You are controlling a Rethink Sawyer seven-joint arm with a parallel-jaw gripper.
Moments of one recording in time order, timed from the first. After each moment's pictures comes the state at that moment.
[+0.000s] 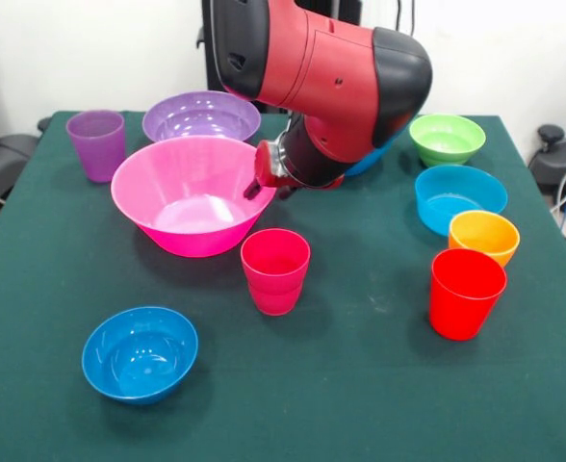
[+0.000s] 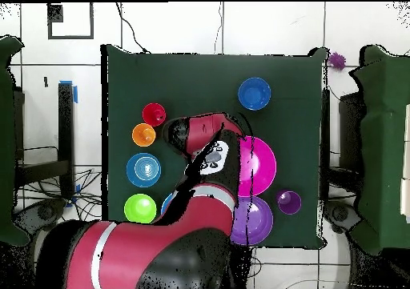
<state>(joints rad) 0.01 -0.22 -0.25 1.26 -0.23 0.99 1.57</state>
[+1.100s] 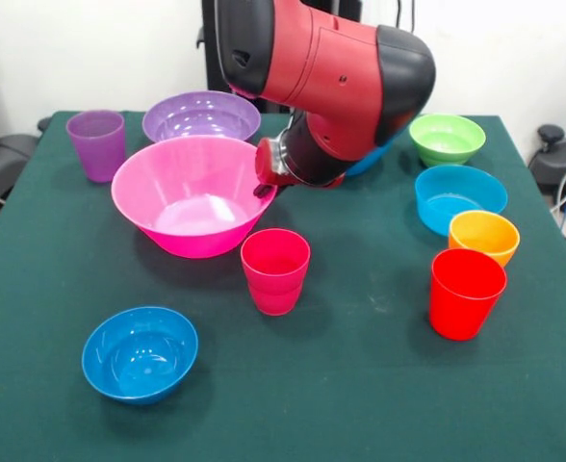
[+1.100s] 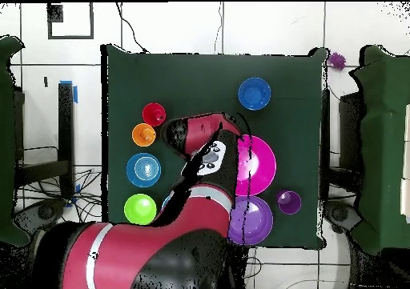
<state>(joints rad) 0.03 -0.22 -0.27 1.26 -0.23 0.99 1.59</state>
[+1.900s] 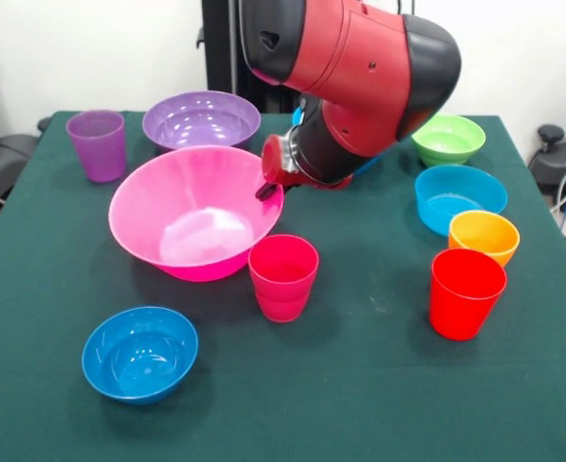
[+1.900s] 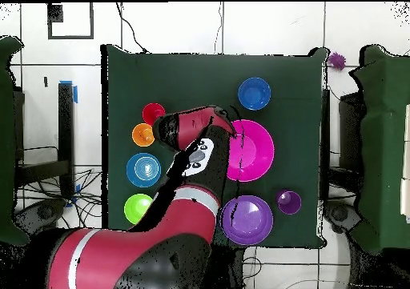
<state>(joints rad) 0.07 -0.22 -0.31 1.21 -0.23 0.99 1.59</state>
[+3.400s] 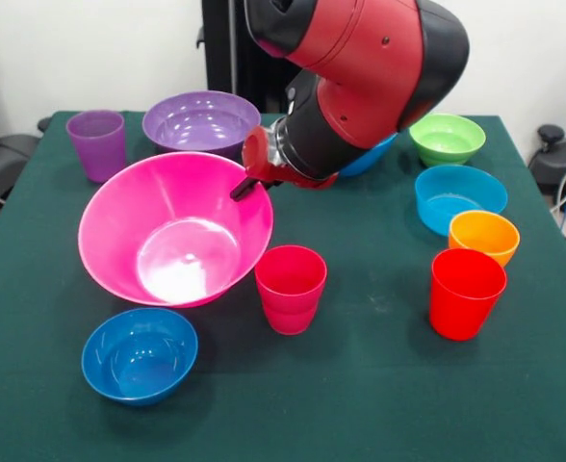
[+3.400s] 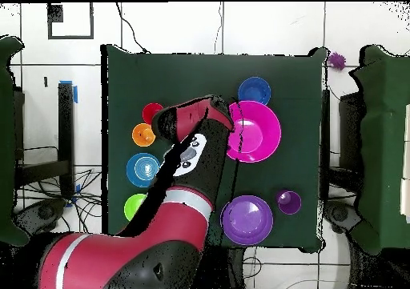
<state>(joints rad) 0.10 -0.23 -0.37 1.14 -0.29 0.99 1.59</state>
